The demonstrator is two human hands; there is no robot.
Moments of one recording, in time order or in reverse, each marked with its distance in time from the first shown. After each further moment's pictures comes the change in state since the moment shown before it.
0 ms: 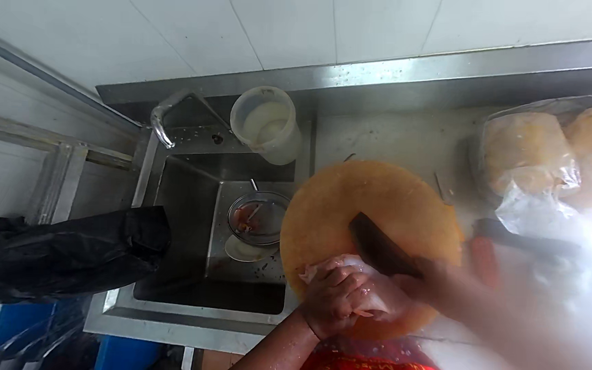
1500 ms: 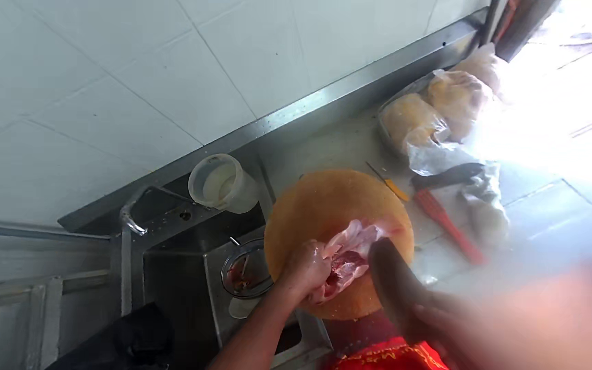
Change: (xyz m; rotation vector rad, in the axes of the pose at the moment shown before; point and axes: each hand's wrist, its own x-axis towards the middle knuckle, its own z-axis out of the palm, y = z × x) left_hand 0.116 -0.010 -0.080 -0.044 -0.985 -0.535; right_hand -0.165 -0.031 0.112 1.413 0.054 0.207
